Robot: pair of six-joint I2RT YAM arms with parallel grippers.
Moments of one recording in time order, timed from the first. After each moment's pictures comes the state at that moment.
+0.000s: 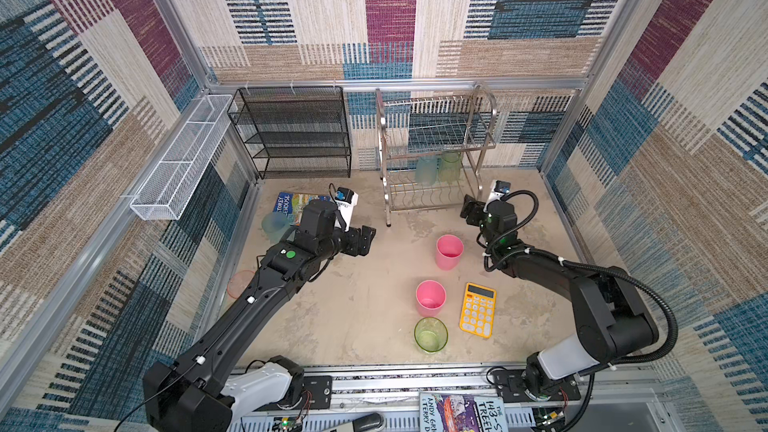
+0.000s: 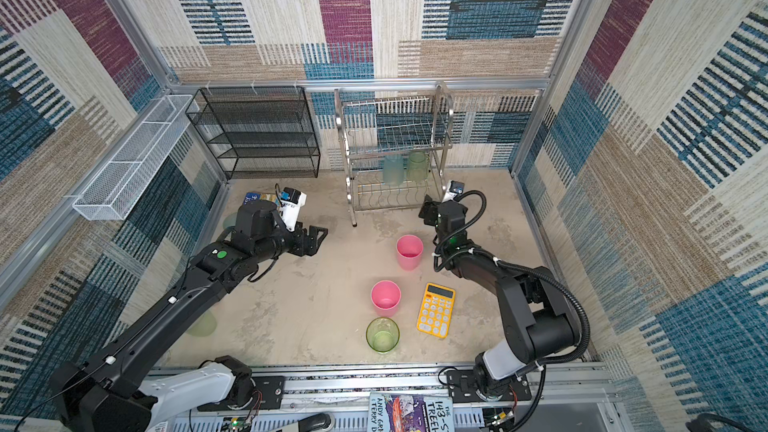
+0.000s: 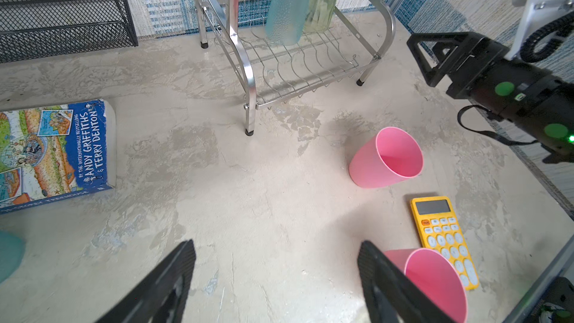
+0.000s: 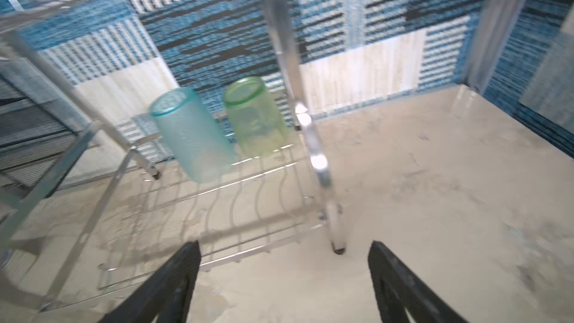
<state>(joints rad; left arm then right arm) -0.47 1.16 1.07 -0.51 0.08 -0.18 0.25 1.54 0.77 0.49 0.26 0.36</state>
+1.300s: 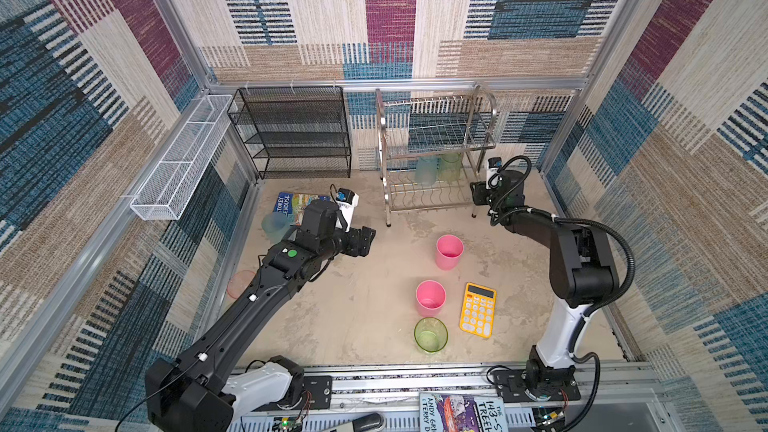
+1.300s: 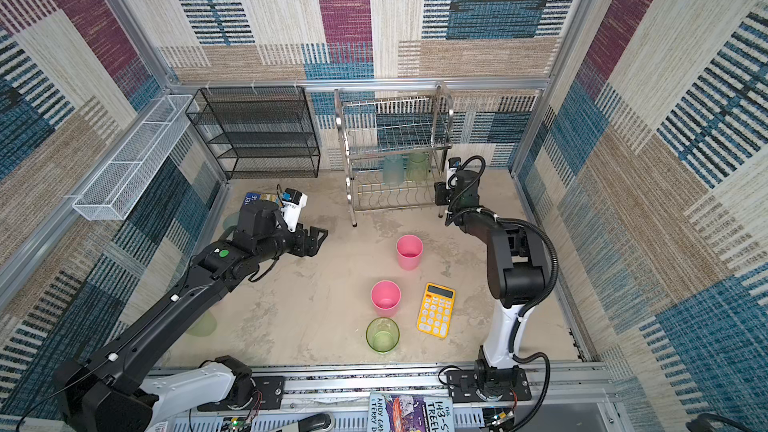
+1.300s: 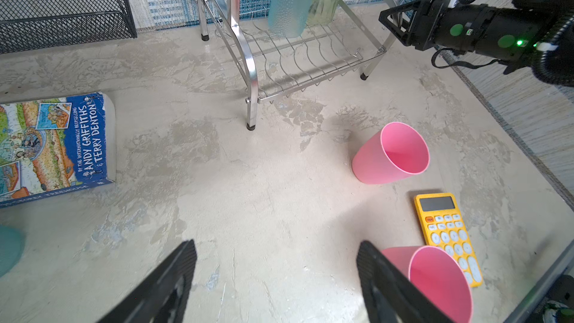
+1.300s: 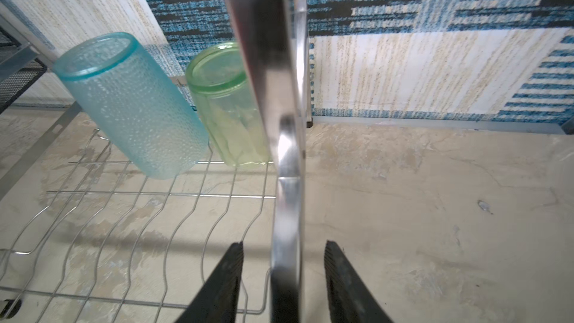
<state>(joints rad) -0.47 1.17 1.07 -0.52 0.08 -0.18 0.05 1.91 1.22 0.27 -0.16 0.06</state>
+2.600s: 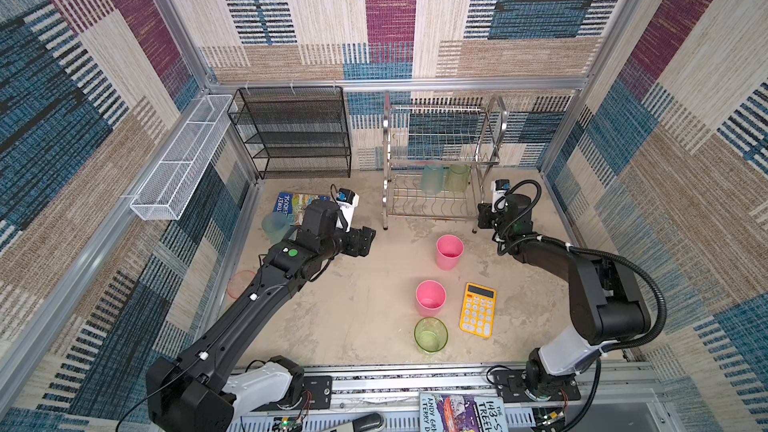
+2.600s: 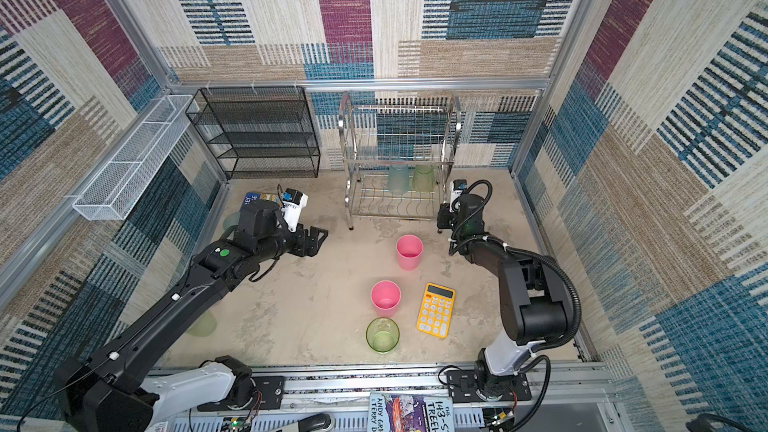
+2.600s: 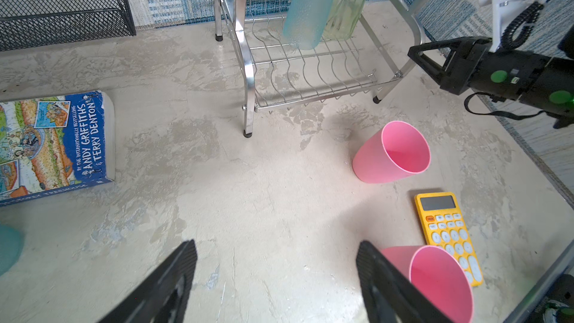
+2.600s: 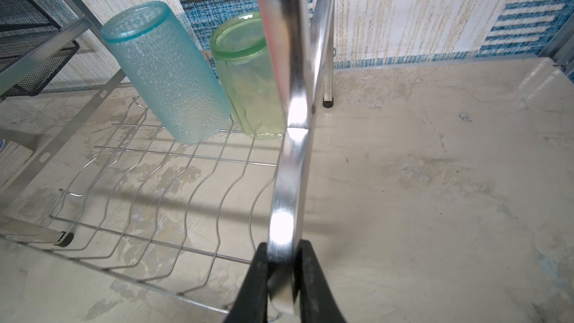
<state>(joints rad) -0.47 1.17 1.07 -0.52 0.08 -0.18 0.10 1.62 0.85 0.33 -0.11 0.16</state>
